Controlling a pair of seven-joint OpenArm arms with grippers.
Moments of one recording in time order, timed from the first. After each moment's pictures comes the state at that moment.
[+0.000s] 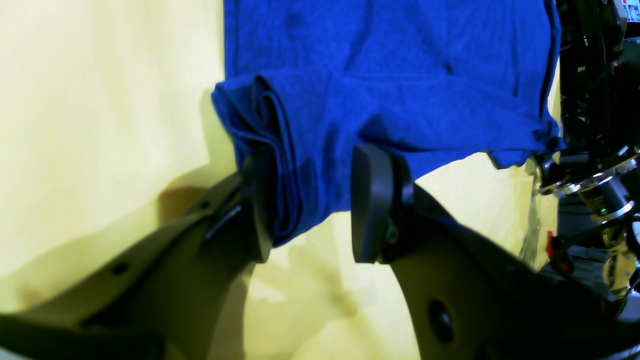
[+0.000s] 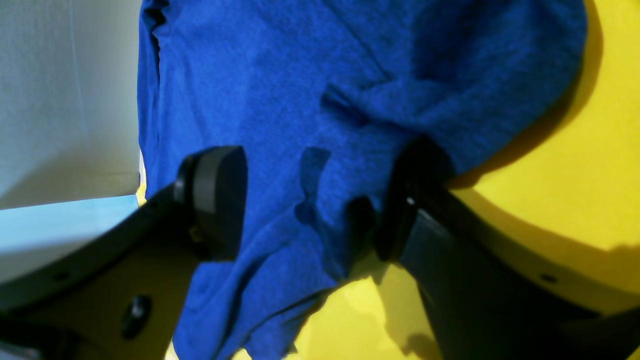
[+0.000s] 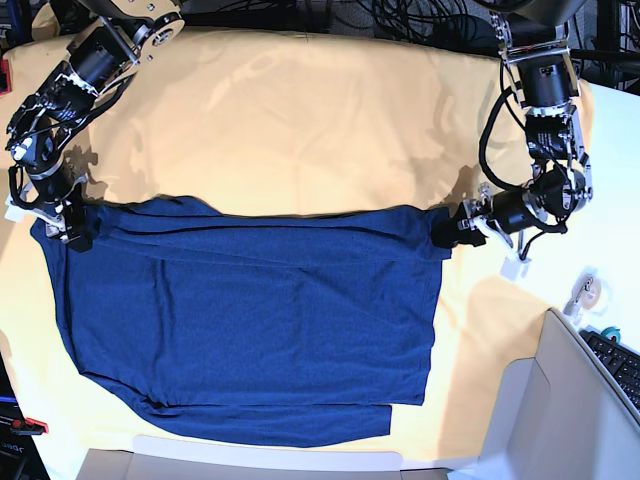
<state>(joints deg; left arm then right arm) -11.0 -17.8 -16.4 67.8 -56.8 -24.7 66.2 11.3 7.7 52.9 74.0 46.8 5.7 -56.8</state>
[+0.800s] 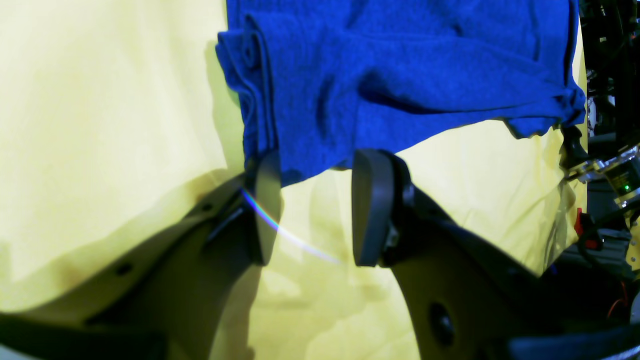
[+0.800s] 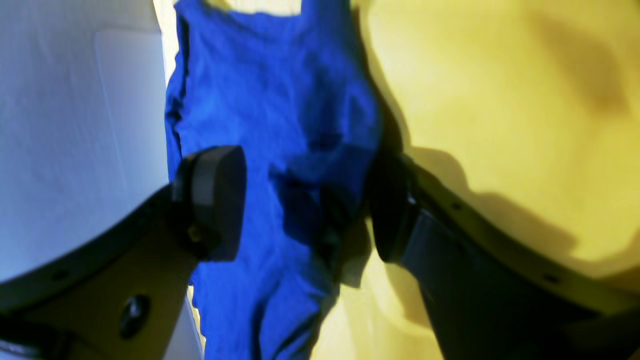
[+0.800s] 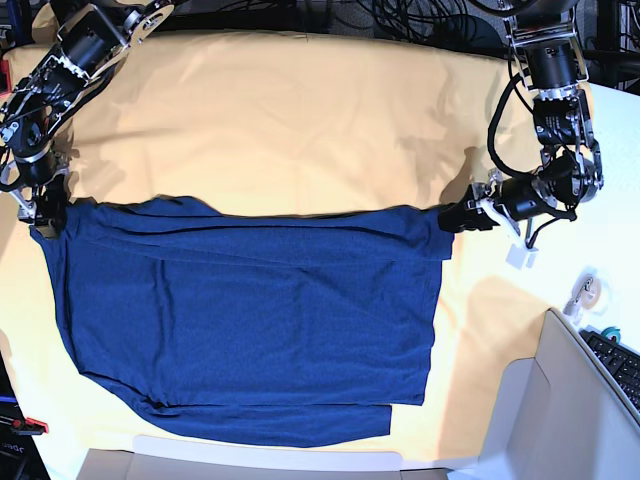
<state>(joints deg) -6.6 -18.7 -16.8 75.5 -57.2 -24.7 69.5 8.2 9.8 52.9 70.7 57.3 -4.8 -47.1</state>
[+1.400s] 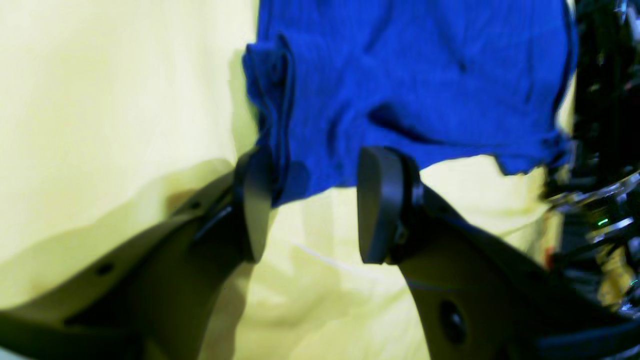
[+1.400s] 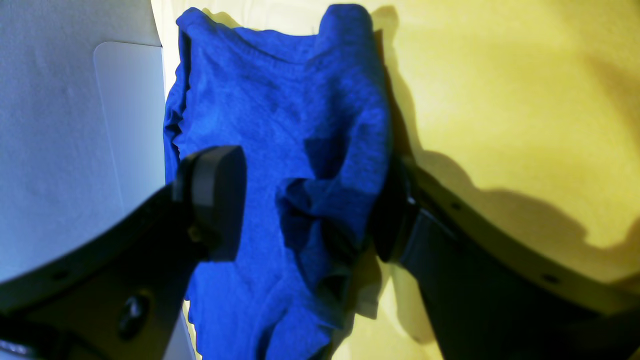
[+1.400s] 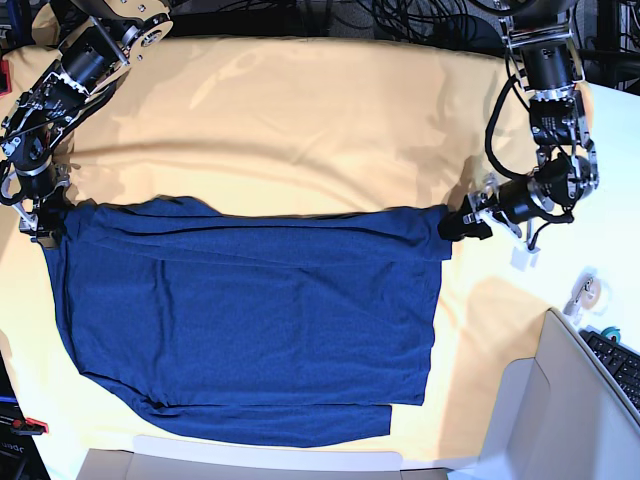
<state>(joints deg) -7.5 -16.9 -16.9 73.2 -57.0 -17.9 66.0 11.8 9.6 53.1 68.3 52.8 -4.8 -45.5</state>
